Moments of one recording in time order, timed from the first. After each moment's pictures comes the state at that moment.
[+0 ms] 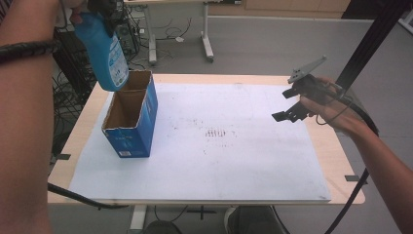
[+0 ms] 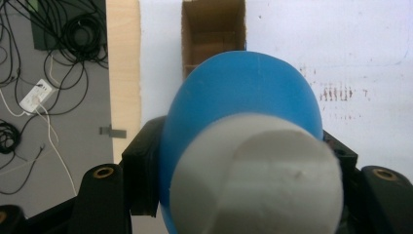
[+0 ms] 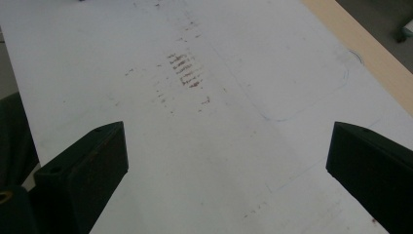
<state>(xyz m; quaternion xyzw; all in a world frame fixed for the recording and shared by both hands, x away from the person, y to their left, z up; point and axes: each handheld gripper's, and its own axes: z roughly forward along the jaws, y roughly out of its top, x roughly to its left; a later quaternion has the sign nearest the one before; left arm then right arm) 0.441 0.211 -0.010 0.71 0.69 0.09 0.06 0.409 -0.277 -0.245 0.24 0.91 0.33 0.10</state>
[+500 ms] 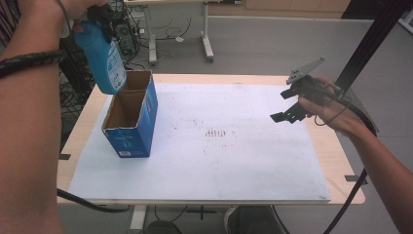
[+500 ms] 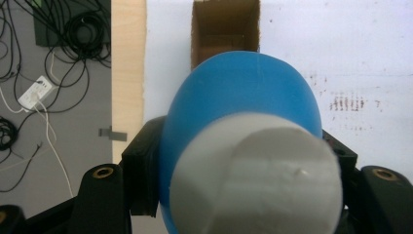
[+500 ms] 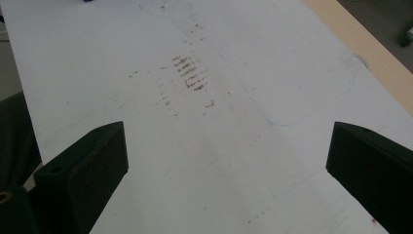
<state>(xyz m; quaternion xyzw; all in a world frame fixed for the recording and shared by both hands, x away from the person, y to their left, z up) 0.447 0.224 -0.033 0.70 0.70 0.09 0.05 0.408 -0.271 -0.246 0.24 0.91 0.33 0.10</state>
